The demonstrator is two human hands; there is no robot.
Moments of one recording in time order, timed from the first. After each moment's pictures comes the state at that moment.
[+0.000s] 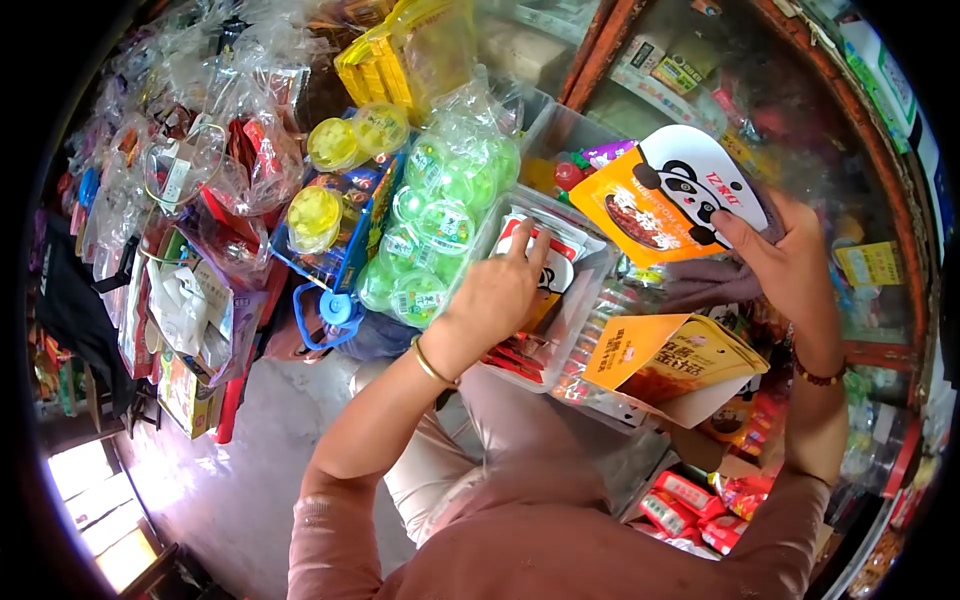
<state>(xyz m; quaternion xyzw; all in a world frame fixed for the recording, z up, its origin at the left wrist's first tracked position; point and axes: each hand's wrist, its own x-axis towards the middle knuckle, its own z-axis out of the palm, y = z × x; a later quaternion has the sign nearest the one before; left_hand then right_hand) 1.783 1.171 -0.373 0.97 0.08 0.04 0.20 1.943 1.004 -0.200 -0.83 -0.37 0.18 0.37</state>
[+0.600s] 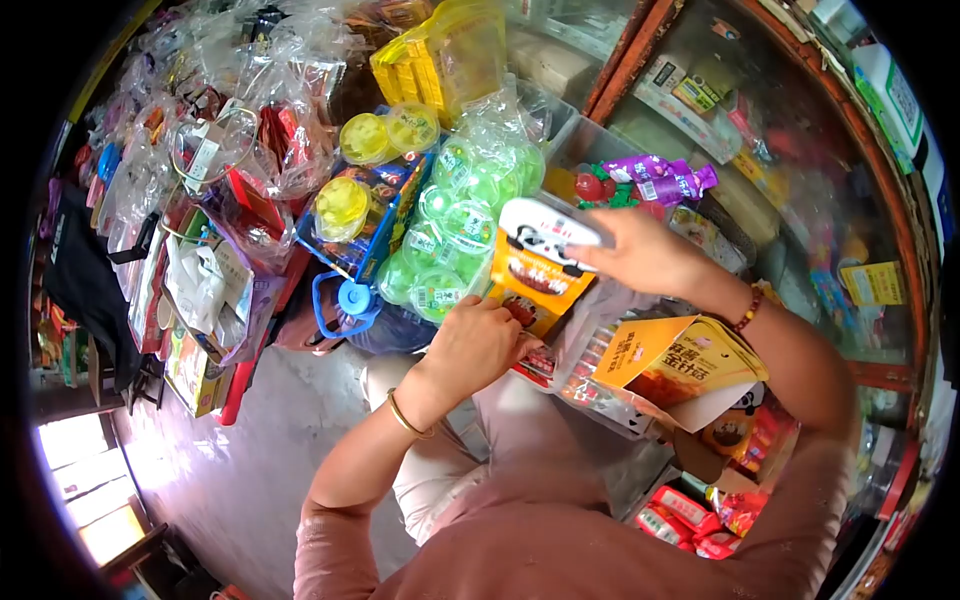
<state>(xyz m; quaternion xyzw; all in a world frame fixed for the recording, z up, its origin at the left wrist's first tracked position) 1.718 1.167 -0.370 0.98 0.05 0.03 0.18 1.928 1.081 -0.286 -0.76 -0.50 0.37 0.19</state>
